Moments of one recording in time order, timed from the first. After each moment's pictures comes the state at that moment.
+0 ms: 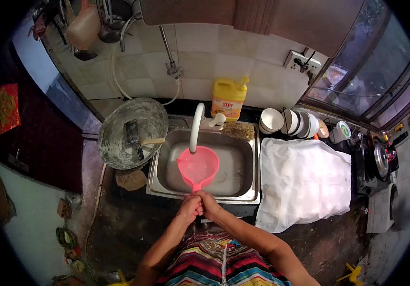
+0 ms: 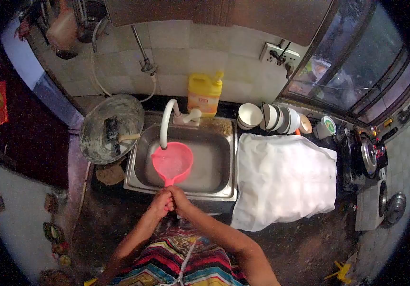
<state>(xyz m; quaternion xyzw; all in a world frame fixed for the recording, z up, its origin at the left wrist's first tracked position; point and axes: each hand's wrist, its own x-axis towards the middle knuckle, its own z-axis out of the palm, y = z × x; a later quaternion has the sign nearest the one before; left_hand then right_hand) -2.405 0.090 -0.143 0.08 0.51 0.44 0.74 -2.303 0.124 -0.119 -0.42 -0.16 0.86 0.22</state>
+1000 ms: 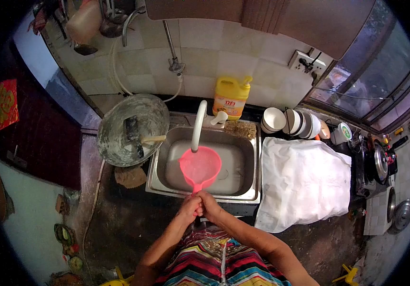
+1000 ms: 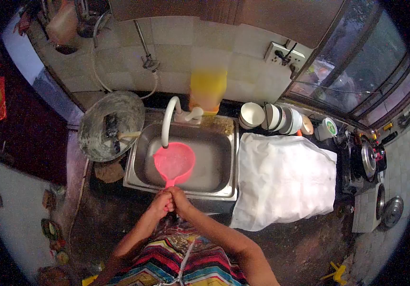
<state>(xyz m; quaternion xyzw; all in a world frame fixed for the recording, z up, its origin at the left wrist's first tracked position) -2.405 0.086 -0.136 0.07 0.50 0.42 0.76 -2.305 0.117 -0.114 -0.42 -0.20 0.85 0.24</state>
